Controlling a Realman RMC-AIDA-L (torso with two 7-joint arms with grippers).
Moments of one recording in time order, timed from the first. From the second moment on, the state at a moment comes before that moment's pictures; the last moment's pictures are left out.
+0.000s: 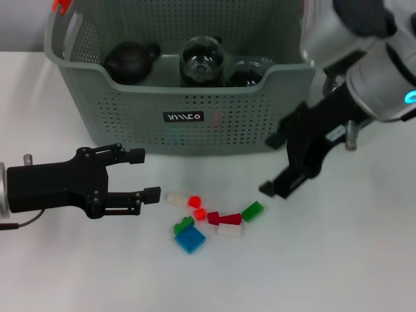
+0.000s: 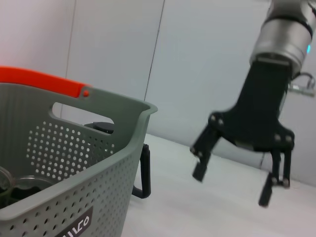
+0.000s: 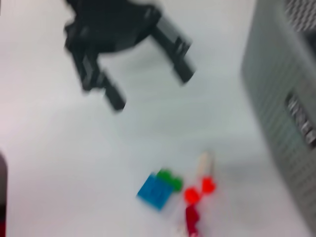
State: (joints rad) left arm -0.41 -2.06 0.63 0.73 1.99 1.75 -1.30; right arm 0.85 2.09 -1.29 -1.30 -2.44 -1.74 2.17
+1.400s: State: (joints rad) left arm -0.42 -2.09 0.54 0.66 1.98 1.73 -1.32; right arm 1.01 2.11 -1.80 -0.81 -2.44 -1.25 2.00
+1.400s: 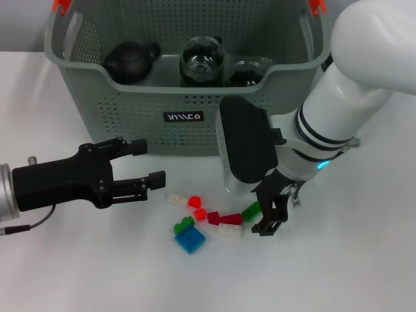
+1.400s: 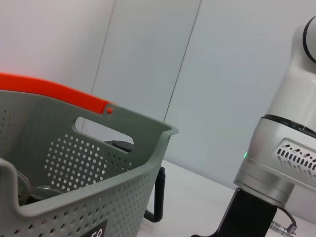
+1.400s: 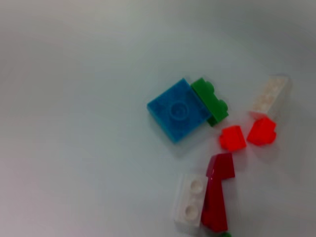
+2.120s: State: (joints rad) left arm -0.43 -2.08 0.54 0.66 1.98 1.73 -1.32; right arm 1.01 2.11 -1.82 -0.77 -2.42 -1.21 2.02
